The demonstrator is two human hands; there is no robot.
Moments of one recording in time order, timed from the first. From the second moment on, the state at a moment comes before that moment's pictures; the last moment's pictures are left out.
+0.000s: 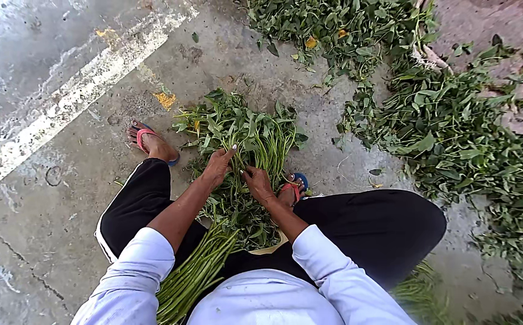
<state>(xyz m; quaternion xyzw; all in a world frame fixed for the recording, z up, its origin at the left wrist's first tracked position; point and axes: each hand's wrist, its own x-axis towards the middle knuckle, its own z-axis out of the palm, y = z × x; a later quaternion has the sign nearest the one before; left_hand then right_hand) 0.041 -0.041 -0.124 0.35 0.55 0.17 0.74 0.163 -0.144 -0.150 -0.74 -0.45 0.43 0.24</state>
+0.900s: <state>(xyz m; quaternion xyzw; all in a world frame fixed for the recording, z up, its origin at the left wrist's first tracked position) 0.036 -0.032 -0.124 0.41 0.57 0.14 0.70 0.172 -0.137 -0.158 -0.72 -0.46 0.37 0.37</state>
